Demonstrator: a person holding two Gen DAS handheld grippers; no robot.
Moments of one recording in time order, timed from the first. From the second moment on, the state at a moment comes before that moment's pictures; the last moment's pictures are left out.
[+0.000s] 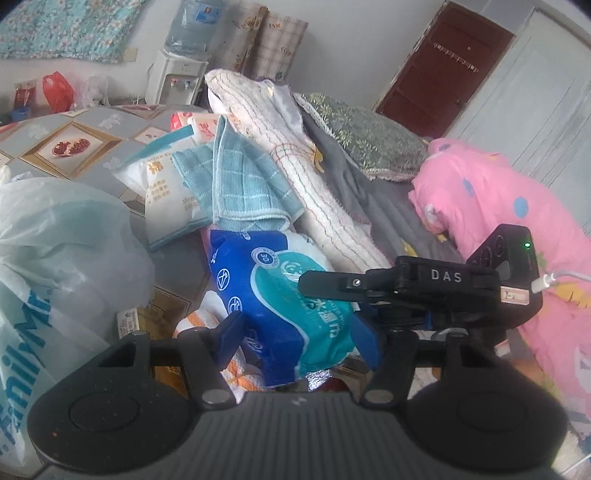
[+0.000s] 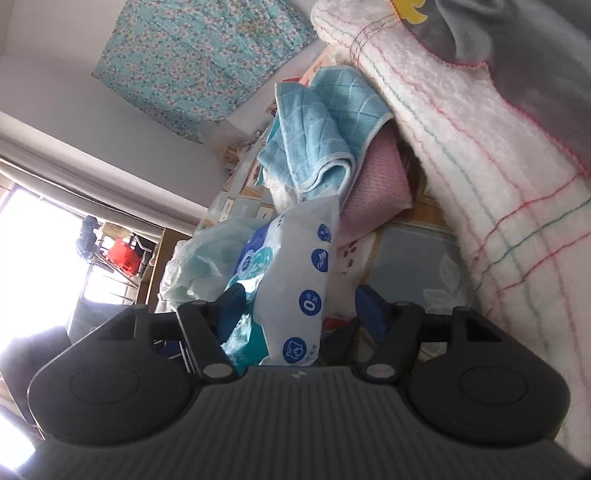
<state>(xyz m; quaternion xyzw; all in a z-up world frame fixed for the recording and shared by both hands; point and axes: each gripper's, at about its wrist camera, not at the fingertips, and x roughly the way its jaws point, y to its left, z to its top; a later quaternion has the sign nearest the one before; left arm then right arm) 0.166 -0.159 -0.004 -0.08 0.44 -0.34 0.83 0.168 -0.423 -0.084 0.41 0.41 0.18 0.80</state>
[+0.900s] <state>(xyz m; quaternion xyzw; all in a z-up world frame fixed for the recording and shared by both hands) 0.190 -0.164 -0.006 -0.13 0.47 -0.34 0.81 0.171 -0.432 -0.094 0.50 0.37 0.23 0.75</state>
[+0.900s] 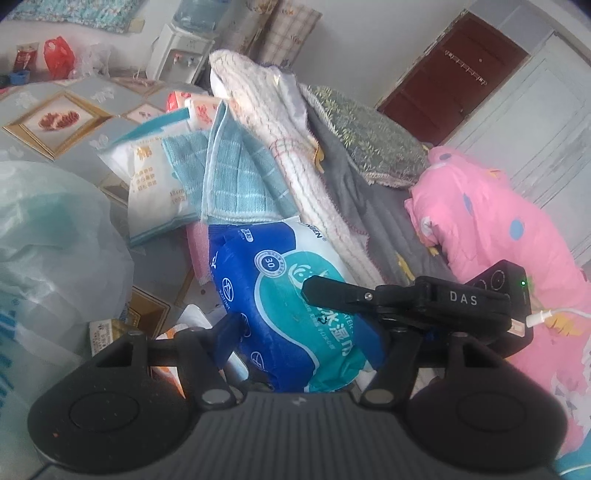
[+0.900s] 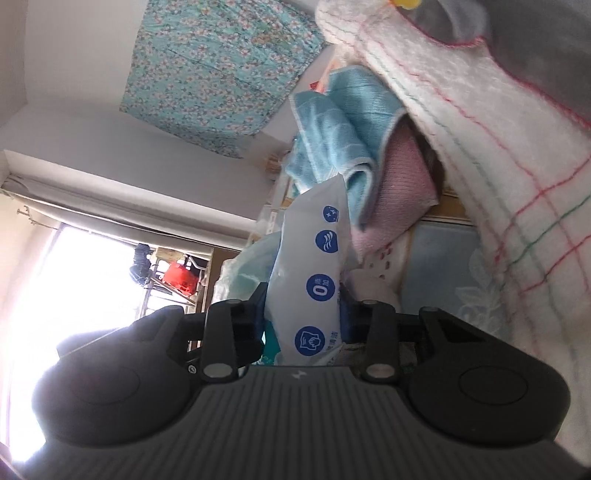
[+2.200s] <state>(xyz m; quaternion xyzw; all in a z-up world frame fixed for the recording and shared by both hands) 0.237 0.236 0.050 -0.25 0.43 0.00 0.87 0.368 0.026 0.022 0.30 0.48 0.36 0.74</state>
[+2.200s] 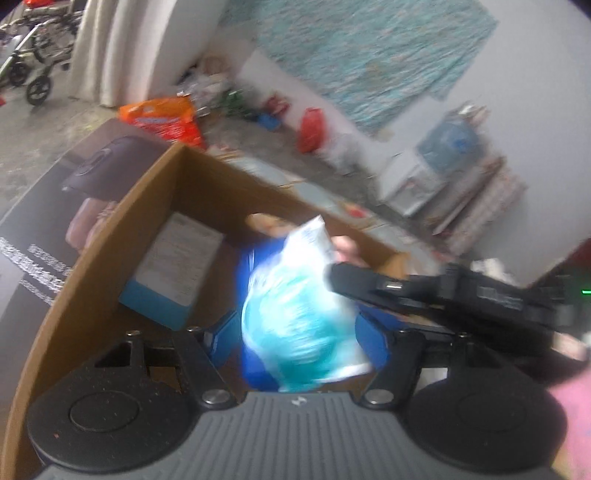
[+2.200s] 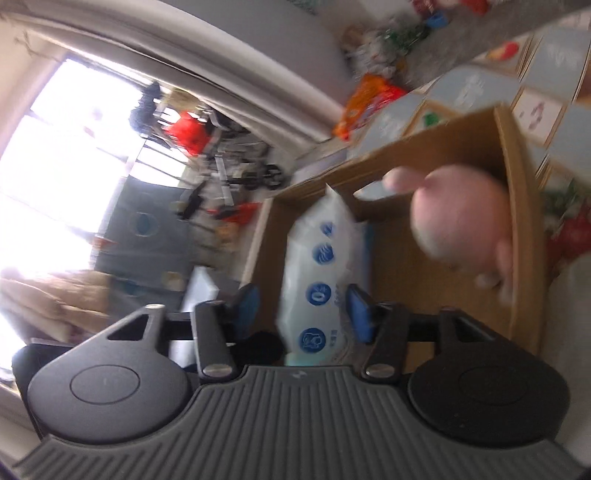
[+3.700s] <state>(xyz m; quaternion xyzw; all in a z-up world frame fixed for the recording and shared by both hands) 0.270 0.193 -0.008 -0.19 0.52 0.08 0.83 0.301 -0.143 0.025 0.32 0.41 0.38 0.77</state>
